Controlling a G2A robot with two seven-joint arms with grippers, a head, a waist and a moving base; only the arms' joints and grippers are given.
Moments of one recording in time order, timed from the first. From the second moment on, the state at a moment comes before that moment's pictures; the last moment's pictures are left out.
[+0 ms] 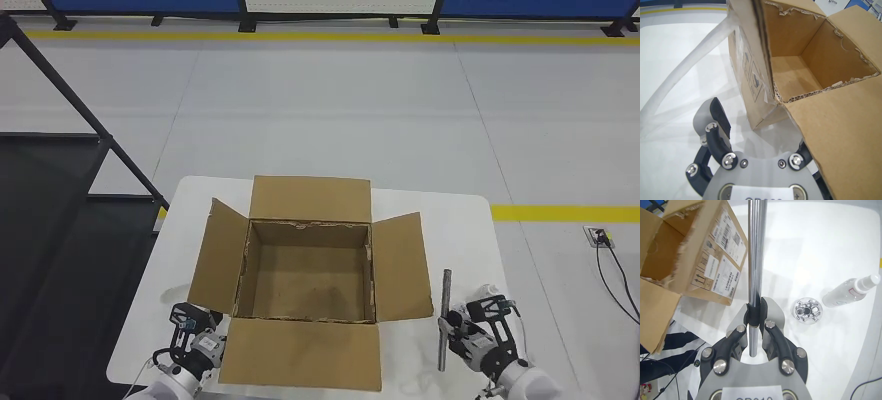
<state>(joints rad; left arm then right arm) 1.62 -1.16 -1.53 -1.73 1.08 -0.37 -0.06 -1.61 -1.28 1.69 -2.04 -0.97 -0.24 0.79</state>
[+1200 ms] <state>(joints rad) 1.64 -1.16 -1.55 -1.74 1.08 -0.37 -0.05 -1.15 -1.29 1.38 -1.63 -1.29 0.16 1.12</state>
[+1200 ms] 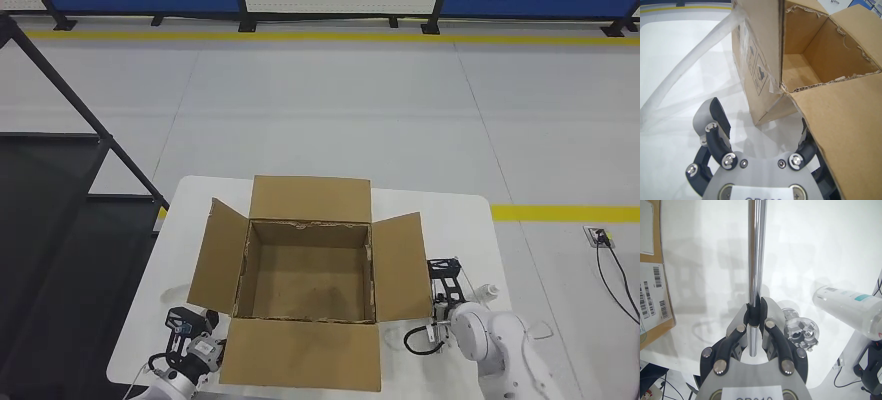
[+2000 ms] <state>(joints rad) 1.64 -1.16 -1.54 -1.73 1.07 -0.37 -0.05 -1.10 -1.29 1.39 -1.56 -1.30 0.21 1.15</state>
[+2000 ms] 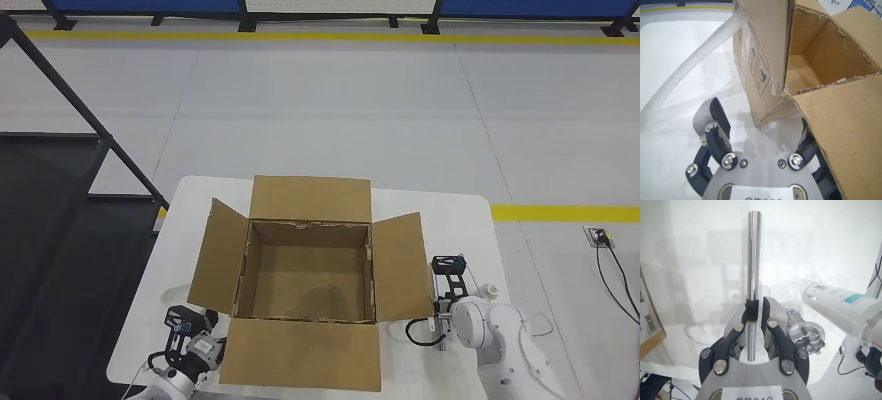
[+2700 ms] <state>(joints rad) 1.64 -1.15 -1.55 -1.74 1.07 -0.38 -0.05 -1.31 -1.28 1.56 -1.86 -1.10 0.16 0.93</state>
